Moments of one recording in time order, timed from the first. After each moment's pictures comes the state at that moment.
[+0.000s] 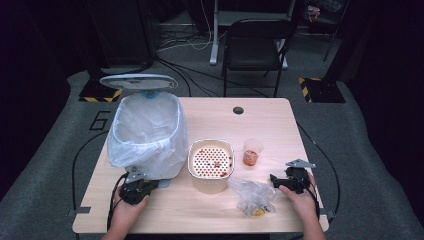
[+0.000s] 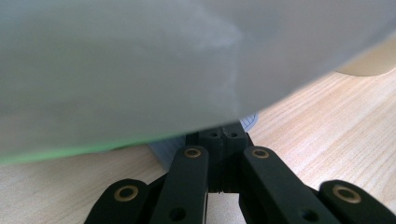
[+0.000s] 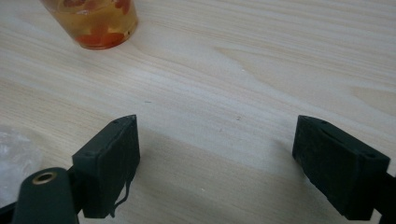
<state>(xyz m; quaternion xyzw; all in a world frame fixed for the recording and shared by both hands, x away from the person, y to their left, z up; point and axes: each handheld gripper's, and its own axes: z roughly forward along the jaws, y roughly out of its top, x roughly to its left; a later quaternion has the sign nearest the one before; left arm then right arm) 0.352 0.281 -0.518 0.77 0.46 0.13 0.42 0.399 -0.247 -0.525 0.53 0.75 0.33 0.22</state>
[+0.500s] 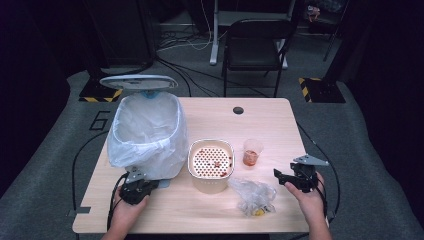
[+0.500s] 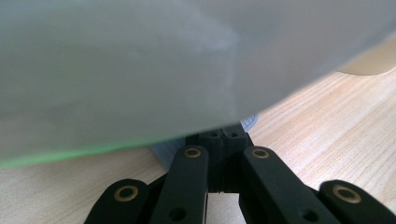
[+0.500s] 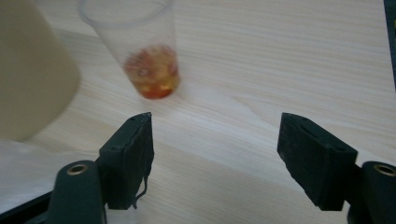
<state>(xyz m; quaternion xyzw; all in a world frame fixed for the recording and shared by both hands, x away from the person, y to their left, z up) 0.352 0.280 -0.518 0.77 0.46 0.14 0.42 0.376 -0.245 -0.466 0.52 0.74 0.37 0.22</state>
